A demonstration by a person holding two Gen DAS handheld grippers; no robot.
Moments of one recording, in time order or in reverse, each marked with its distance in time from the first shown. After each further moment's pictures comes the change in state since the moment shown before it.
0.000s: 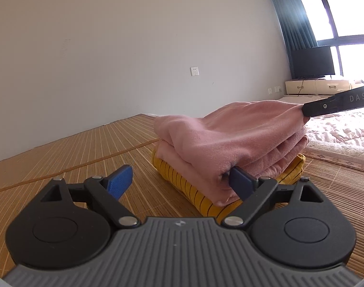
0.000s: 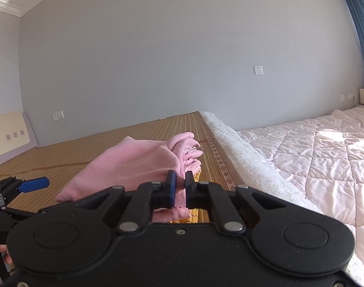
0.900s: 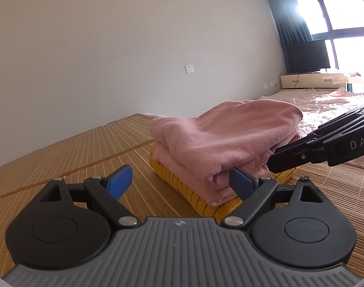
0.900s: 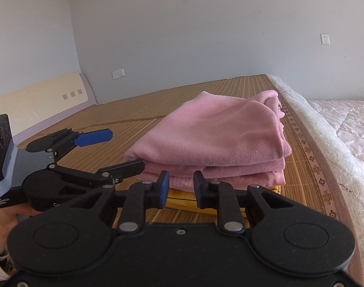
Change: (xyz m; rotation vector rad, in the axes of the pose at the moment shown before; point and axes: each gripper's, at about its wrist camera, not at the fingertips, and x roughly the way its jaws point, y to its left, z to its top) left arm -0.006 -0.005 0.007 0.027 0.008 -0.020; right arm 0.024 0.046 -0.011 -0.067 0.220 0.347
